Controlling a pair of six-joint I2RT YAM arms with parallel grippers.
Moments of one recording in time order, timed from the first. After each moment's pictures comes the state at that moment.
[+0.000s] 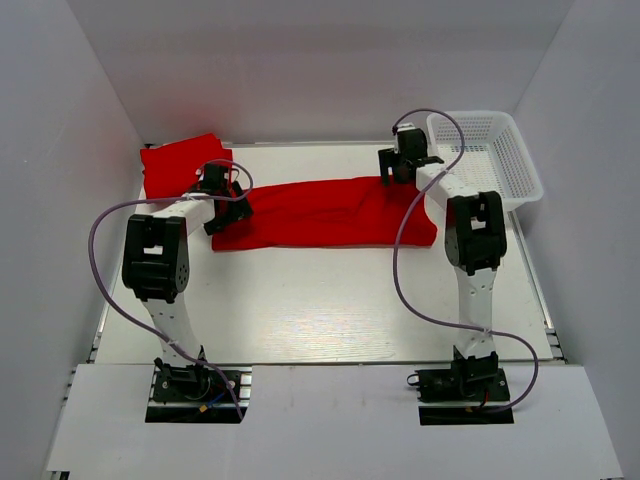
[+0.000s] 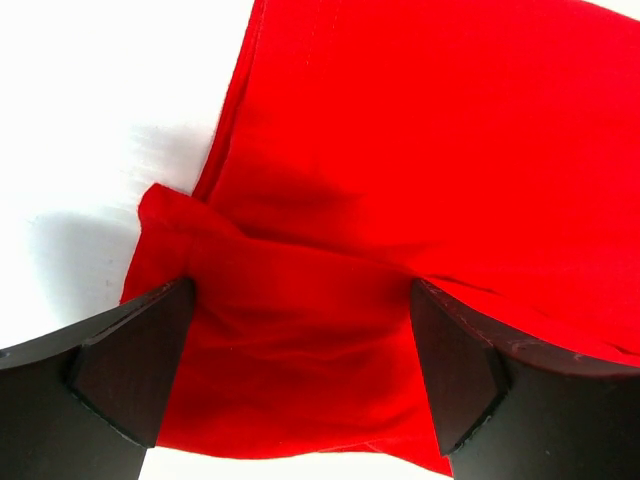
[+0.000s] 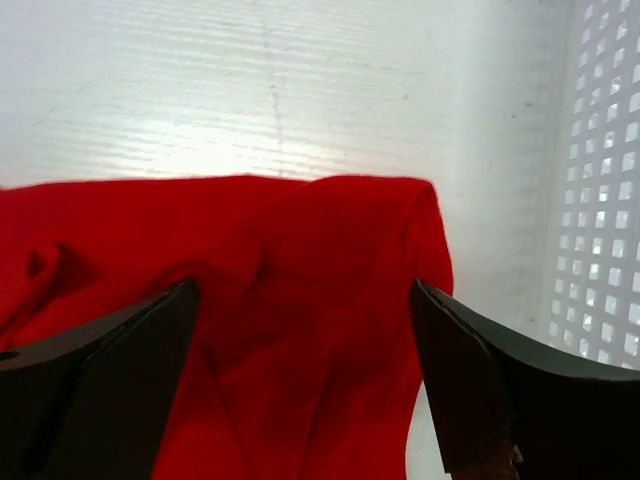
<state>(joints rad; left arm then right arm) -0.09 1.93 1.27 -0.33 -0.12 -0.51 0.25 2.27 1.79 -0.26 0.18 -0.04</state>
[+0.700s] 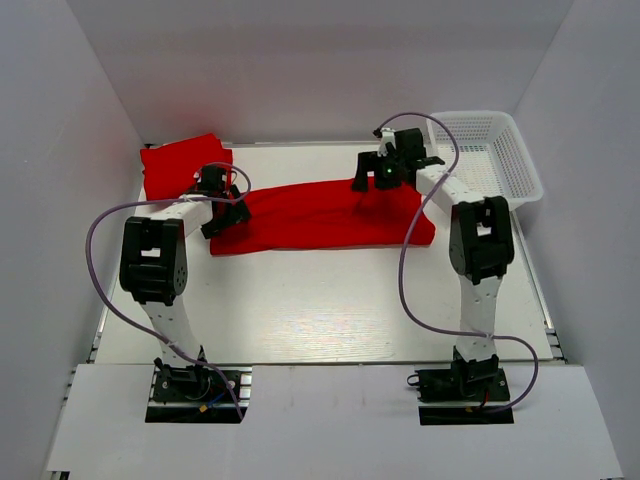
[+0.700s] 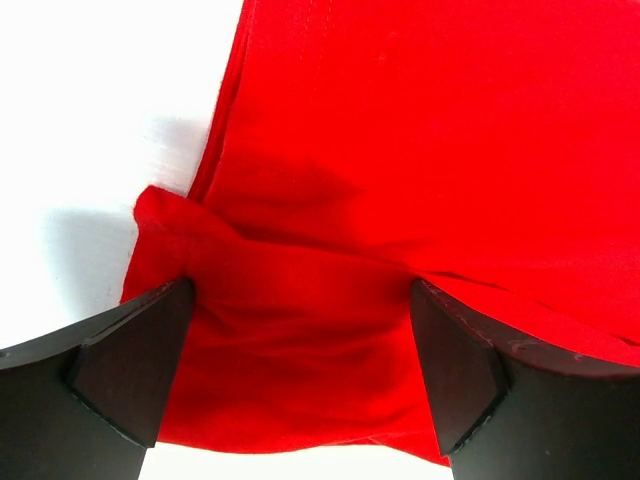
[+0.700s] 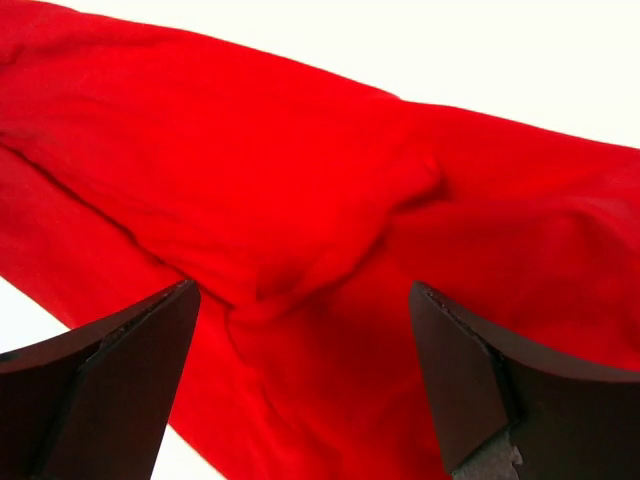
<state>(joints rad) -0.08 1.91 1.24 -0.36 -0.11 -0.50 0.27 2.12 1.69 -0.31 -0.42 0.09</state>
